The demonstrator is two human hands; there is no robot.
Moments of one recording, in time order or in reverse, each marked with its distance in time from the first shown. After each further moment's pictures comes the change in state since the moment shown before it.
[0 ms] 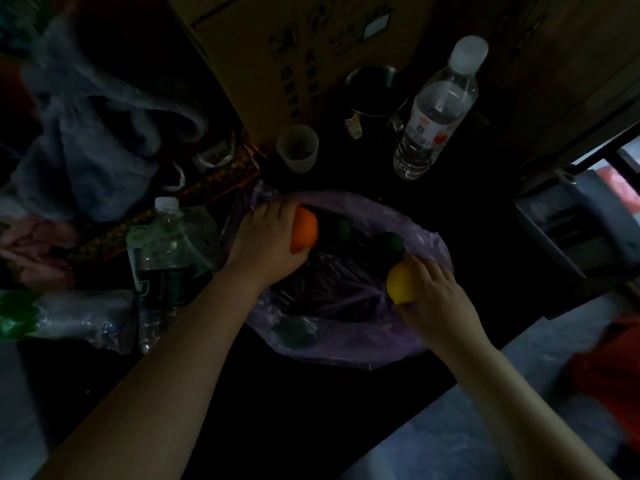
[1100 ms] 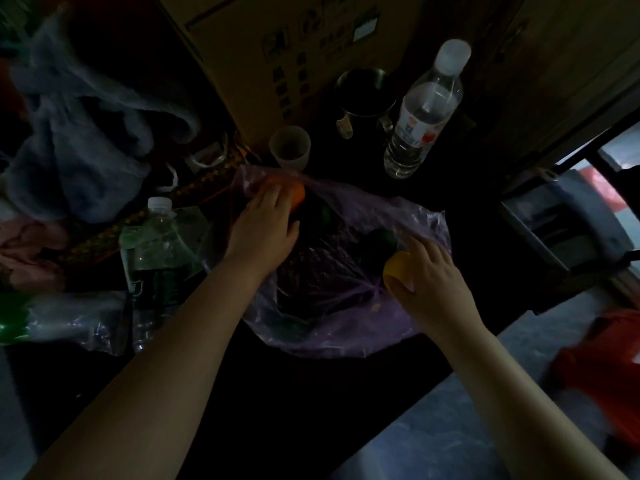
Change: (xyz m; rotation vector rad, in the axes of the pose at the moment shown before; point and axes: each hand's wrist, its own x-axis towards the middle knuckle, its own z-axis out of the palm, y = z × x) left_hand 0.011 0.006 -0.008 -0.039 0.036 -0.021; right_hand 0.006 -0.015 -0.025 0.024 0.036 0.037
